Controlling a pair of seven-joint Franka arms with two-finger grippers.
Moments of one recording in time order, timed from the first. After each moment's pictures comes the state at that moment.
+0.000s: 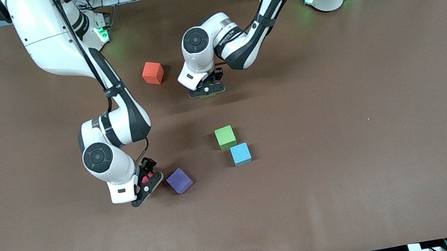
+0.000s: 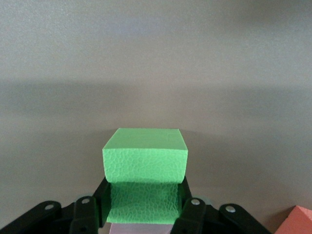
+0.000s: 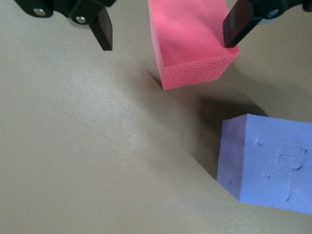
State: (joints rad) left arm -0.79 0.65 -0.26 -1.73 -0.02 2.33 -1.04; right arm 0.55 0.71 -0.28 -1.60 0.19 2.30 -0.56
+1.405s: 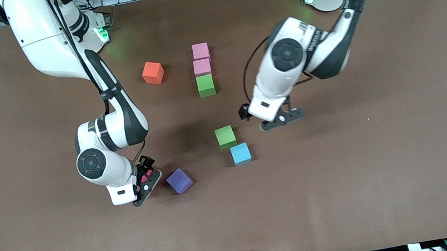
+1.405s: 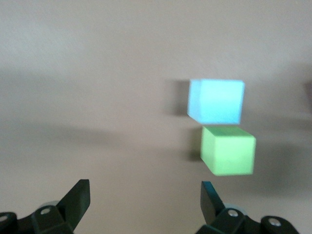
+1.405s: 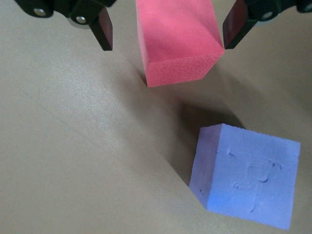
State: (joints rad) left arm -0.34 0.44 -0.26 -1.72 -0.01 2.20 -0.73; right arm 0.53 0.72 -0.27 -1.58 0.26 2.24 -0.70
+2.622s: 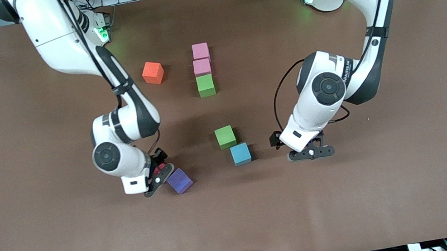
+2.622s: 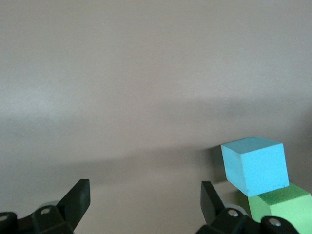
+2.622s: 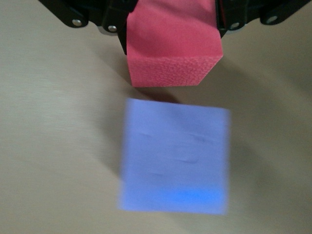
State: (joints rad) left arm -0.39 0.60 -0.11 -1.58 -0.01 2.30 -0.35; right arm 0.63 0.72 -0.25 -1.63 0.35 2.24 -0.47
